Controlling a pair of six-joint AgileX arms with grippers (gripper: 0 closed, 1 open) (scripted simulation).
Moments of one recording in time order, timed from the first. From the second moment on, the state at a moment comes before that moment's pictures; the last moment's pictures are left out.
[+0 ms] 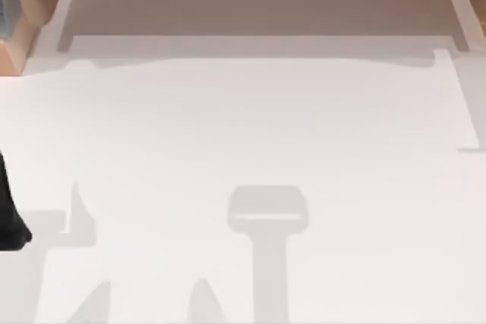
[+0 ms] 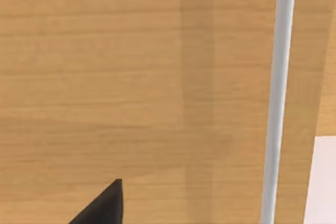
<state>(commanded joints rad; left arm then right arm) 0.00 0.00 0.00 0.00 0.00 0.00 -0.76 2.03 0.43 1.59 -0.70 -1.52</state>
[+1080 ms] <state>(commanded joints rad) 0.00 0.00 0.00 0.00 0.00 0.00 -0.39 1.51 0.65 -0.16 -0.14 -0.06</state>
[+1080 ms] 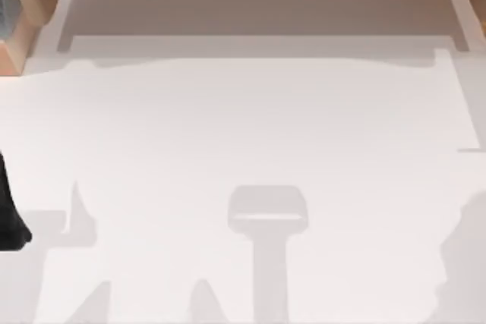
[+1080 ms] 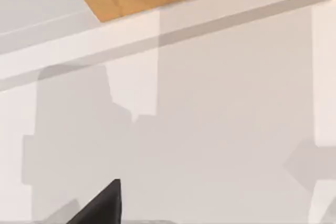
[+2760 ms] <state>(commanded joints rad) 0.00 0.00 0.00 0.00 0.00 0.00 0.10 1.33 0.55 -0.79 0.00 0.55</state>
